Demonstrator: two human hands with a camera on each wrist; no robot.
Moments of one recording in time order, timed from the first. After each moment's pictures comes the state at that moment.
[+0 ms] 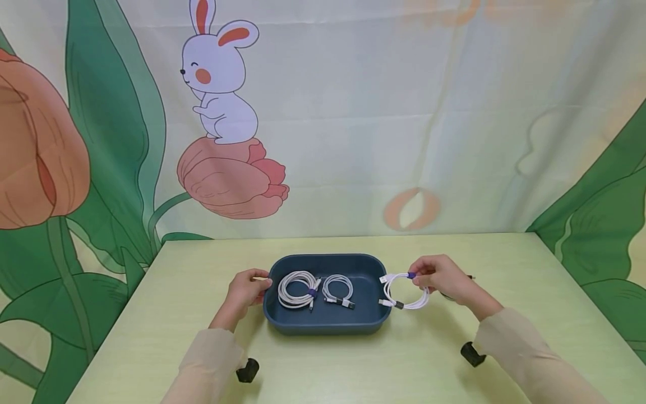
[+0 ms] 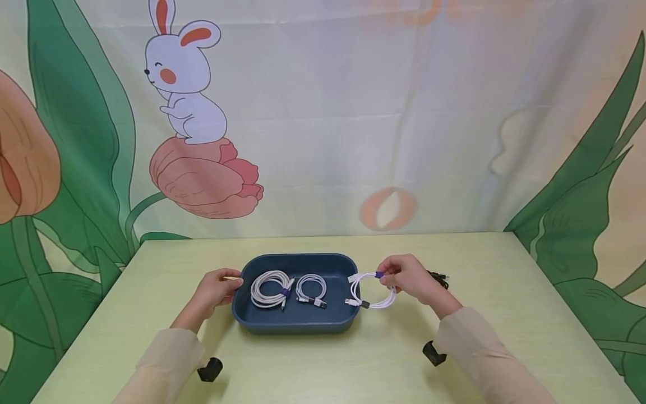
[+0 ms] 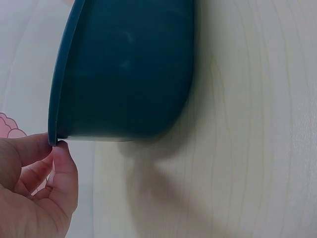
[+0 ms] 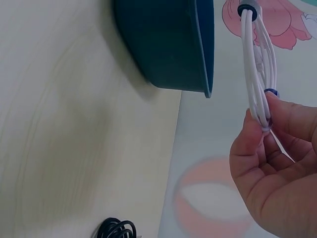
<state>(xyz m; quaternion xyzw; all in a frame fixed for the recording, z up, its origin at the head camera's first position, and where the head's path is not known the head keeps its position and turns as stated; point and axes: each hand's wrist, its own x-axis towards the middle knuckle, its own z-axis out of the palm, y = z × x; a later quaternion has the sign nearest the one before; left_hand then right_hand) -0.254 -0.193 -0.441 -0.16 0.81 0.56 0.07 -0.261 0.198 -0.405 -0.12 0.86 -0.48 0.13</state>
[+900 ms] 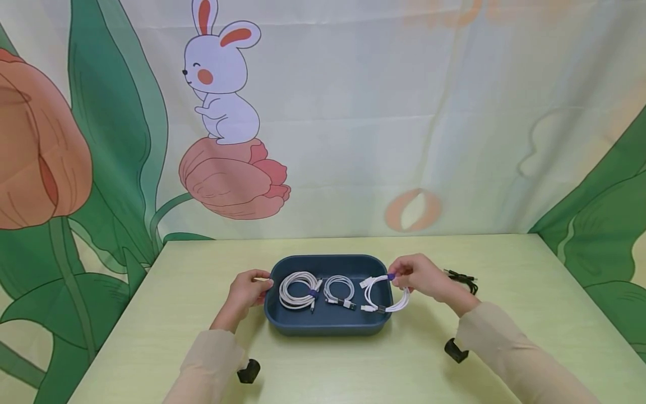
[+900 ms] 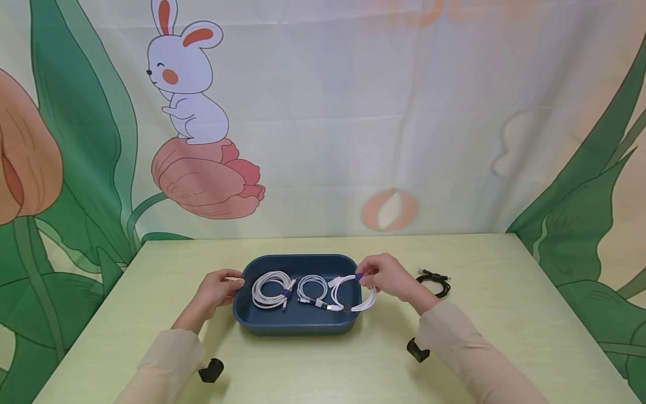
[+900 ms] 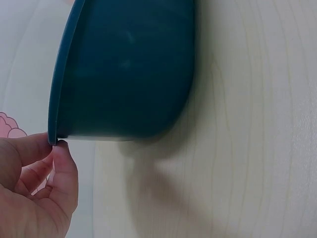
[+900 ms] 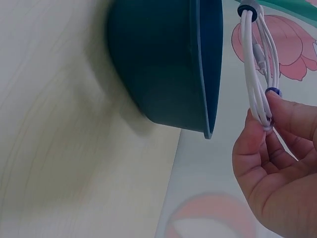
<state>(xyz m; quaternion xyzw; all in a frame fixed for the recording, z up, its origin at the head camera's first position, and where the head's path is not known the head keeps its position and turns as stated) -0.255 -0.194 -0.441 -0.16 0.81 0.55 0.07 -0.270 0.163 -0.407 -0.18 0.85 -0.47 0.14</state>
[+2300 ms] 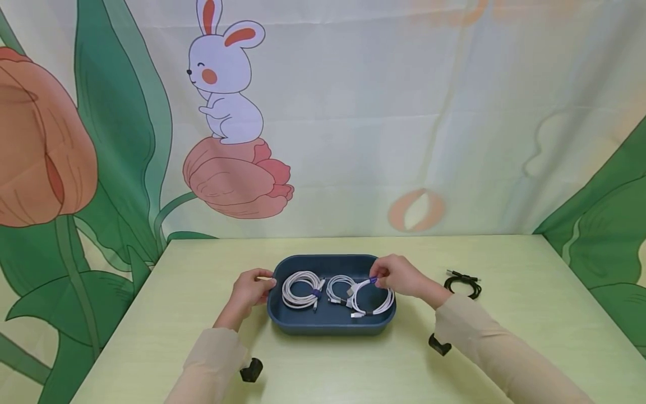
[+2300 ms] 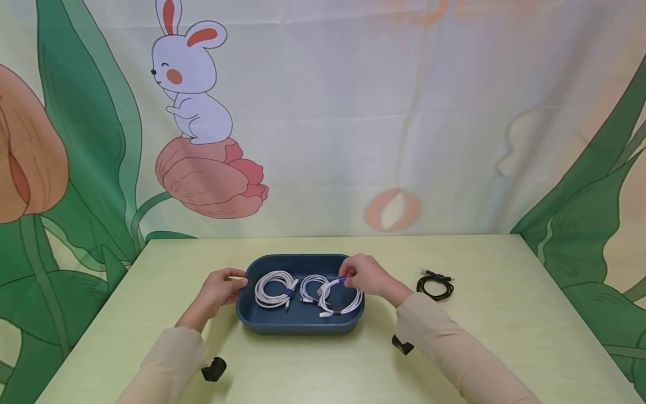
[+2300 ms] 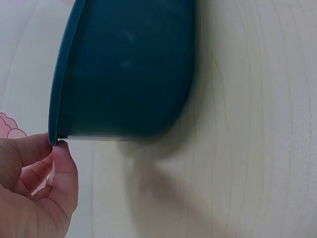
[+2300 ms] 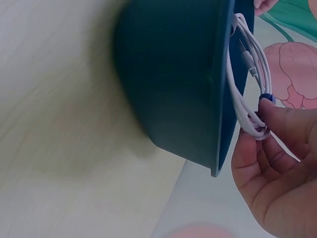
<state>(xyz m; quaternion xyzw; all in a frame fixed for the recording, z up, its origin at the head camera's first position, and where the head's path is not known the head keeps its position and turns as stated) -0.256 -0.194 -0.443 -0.16 0.81 0.55 0.07 -0.281 0.121 -0.411 -0.25 0.90 -0.34 0.10</state>
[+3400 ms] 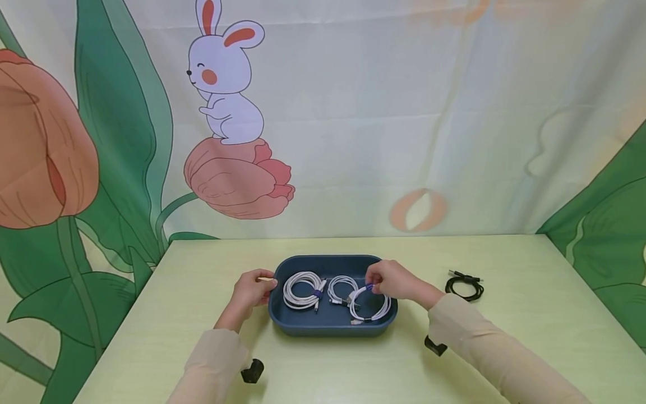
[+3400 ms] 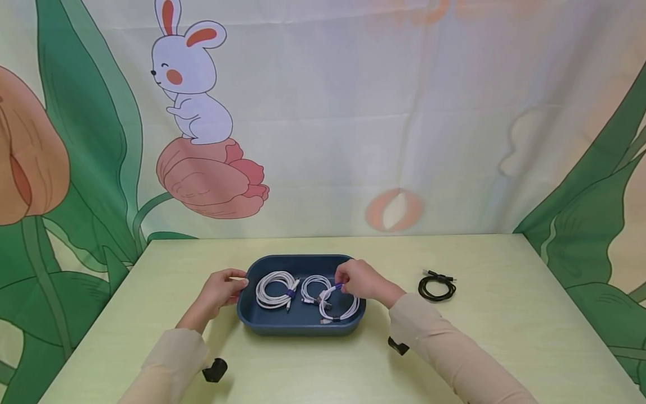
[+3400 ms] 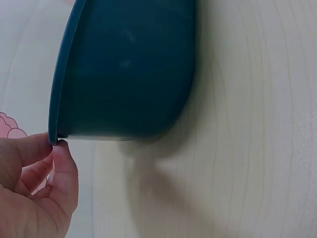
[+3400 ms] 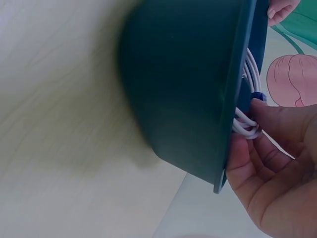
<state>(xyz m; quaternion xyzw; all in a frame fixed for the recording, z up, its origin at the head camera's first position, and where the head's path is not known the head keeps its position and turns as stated) -0.254 -0.194 -0.441 -0.17 0.82 0.55 0.07 -0.279 0.106 -0.414 -0.27 0.92 -0.28 0.12</state>
